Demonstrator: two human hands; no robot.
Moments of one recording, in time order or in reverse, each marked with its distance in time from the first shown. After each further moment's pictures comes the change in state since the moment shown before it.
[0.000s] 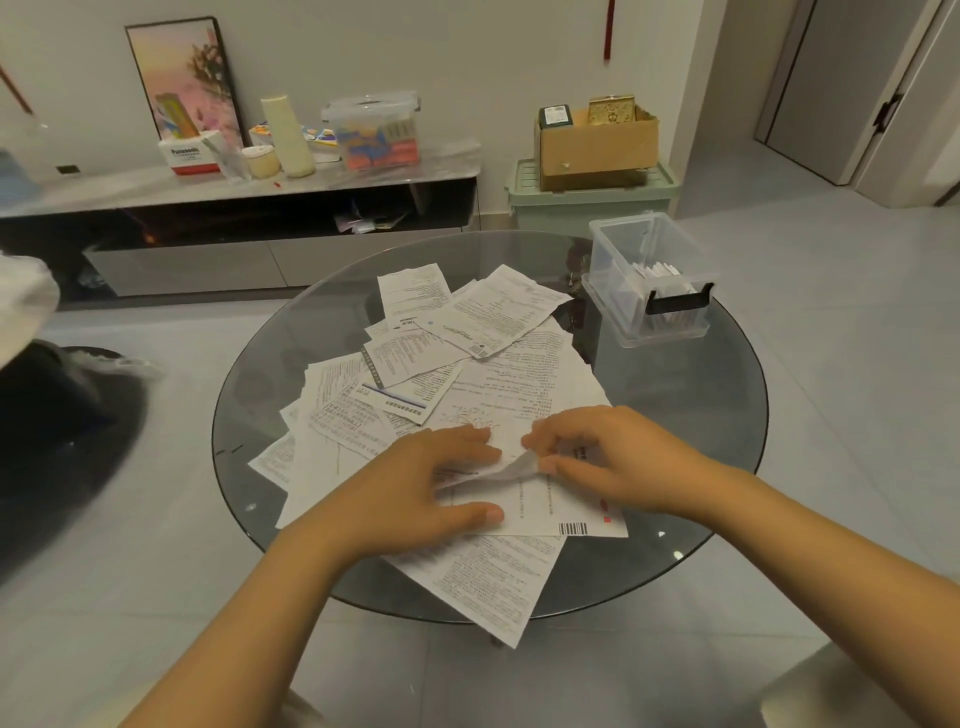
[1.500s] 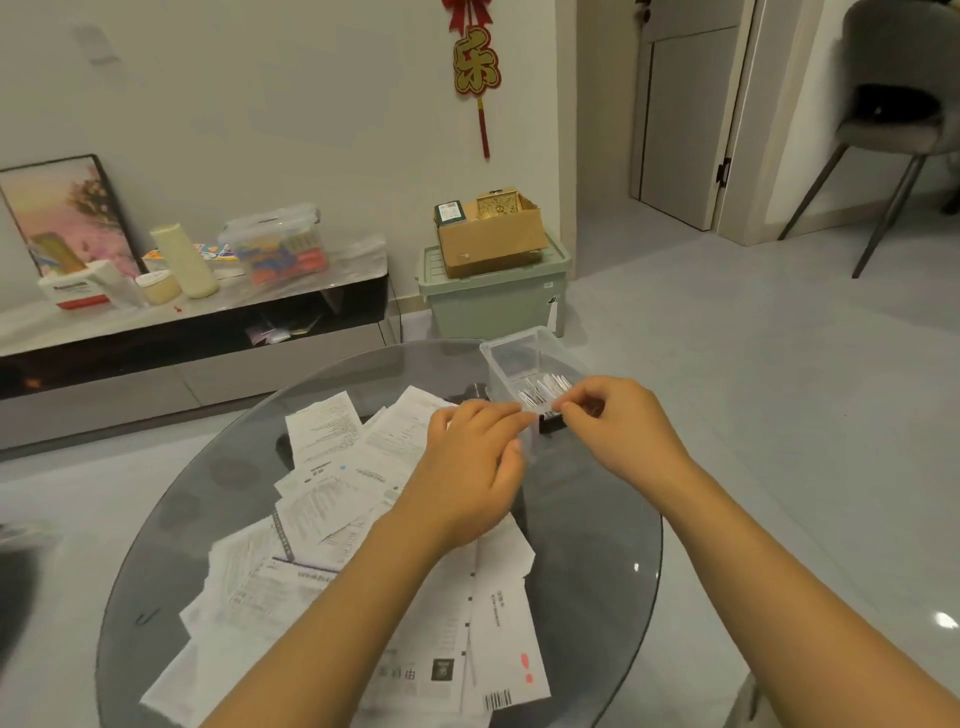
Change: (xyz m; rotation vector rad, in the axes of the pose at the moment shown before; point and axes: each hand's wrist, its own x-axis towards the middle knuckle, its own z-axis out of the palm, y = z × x) left_hand 0.142 0.103 -0.017 0.287 0.236 0.358; right_hand 0.013 0.031 -0.118 0.201 0.682 0.496
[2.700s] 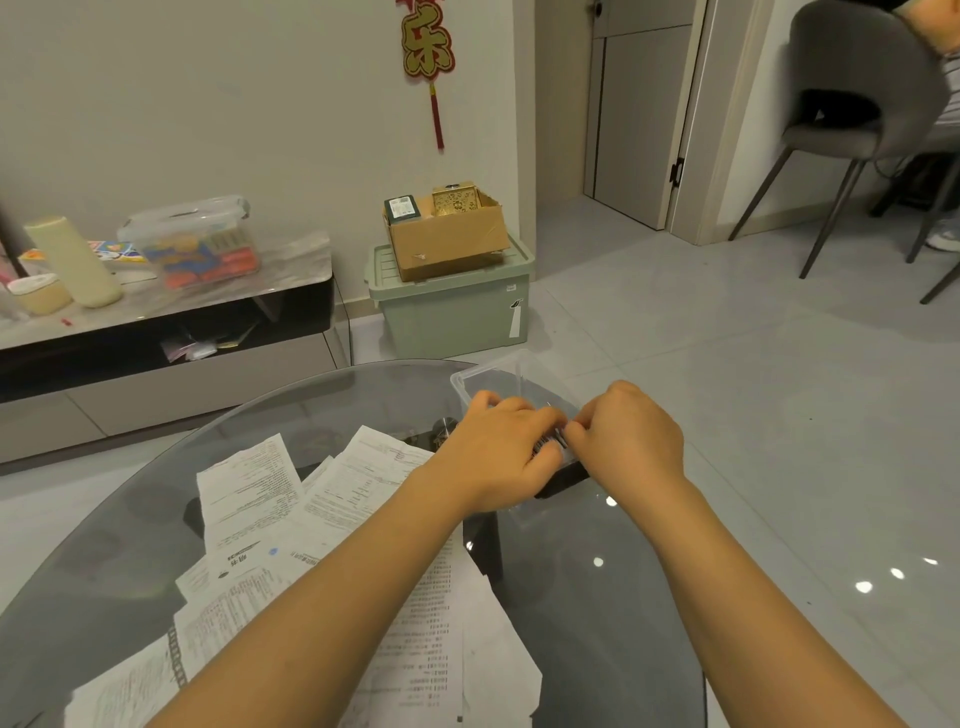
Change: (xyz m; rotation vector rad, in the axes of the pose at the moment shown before) left_hand 0.123 -0.045 0.049 0.014 -0.257 0.226; right_hand 0.077 0.030 0.027 -0.579 0.102 0.196
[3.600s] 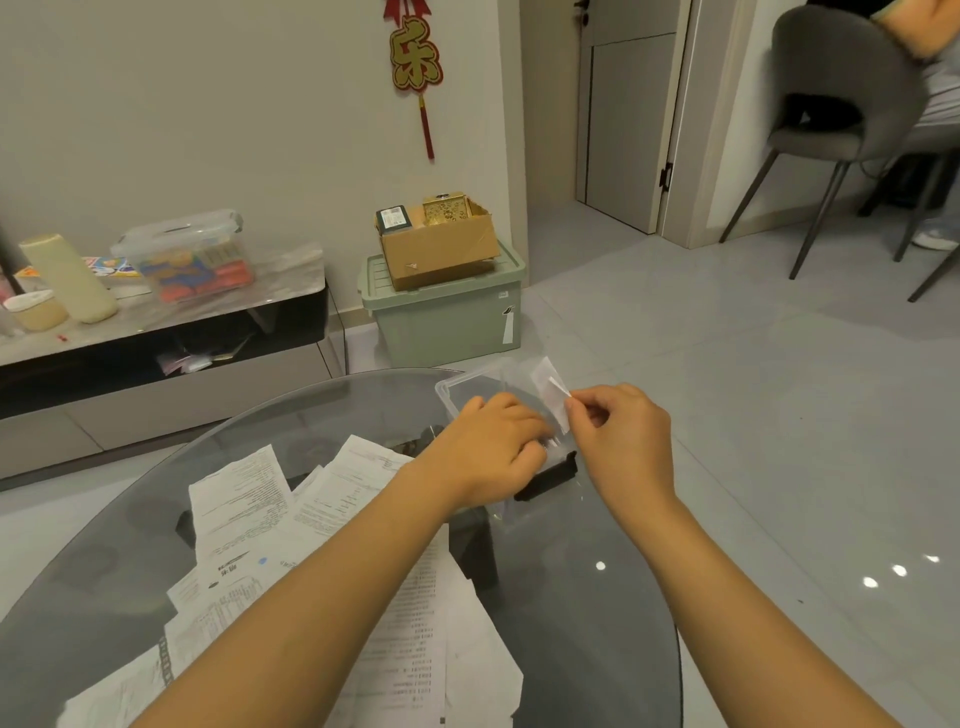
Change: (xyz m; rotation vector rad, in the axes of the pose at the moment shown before) left_hand 0.009 0.004 -0.005 0.084 -0.064 0.032; right_hand -0.008 0.016 0.004 0.507 0.331 -0.052
